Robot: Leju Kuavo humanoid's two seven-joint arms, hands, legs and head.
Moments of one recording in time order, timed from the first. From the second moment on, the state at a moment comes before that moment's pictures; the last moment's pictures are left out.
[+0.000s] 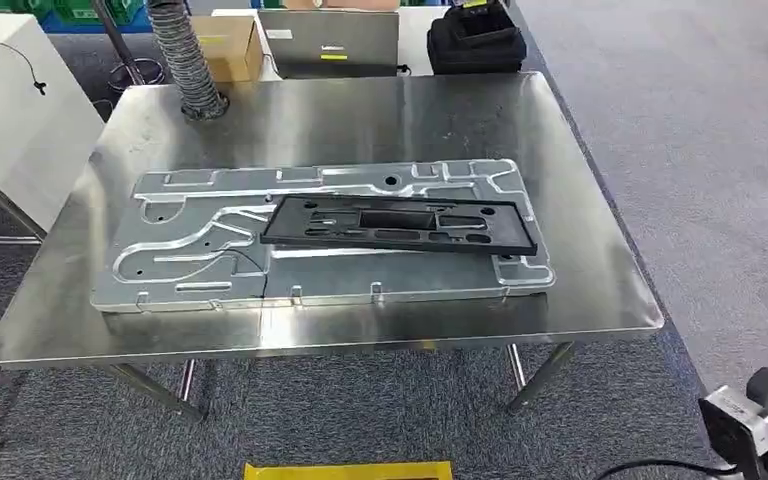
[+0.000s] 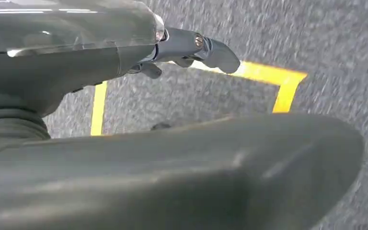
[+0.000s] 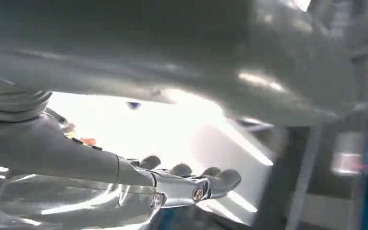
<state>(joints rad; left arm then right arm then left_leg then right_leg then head) -0.07 0.08 -1.16 -0.12 1.56 0.08 -0.47 0.09 0.07 -0.61 -1.85 0.76 -0.70 -0.69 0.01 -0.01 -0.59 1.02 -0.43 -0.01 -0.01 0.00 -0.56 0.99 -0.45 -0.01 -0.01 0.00</state>
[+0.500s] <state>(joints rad) -0.08 0.07 -1.16 -0.12 1.56 0.08 -0.47 0.09 0.11 -0.83 -1.50 0.98 -0.70 -0.68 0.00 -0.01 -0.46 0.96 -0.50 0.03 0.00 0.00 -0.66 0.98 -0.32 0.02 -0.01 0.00</state>
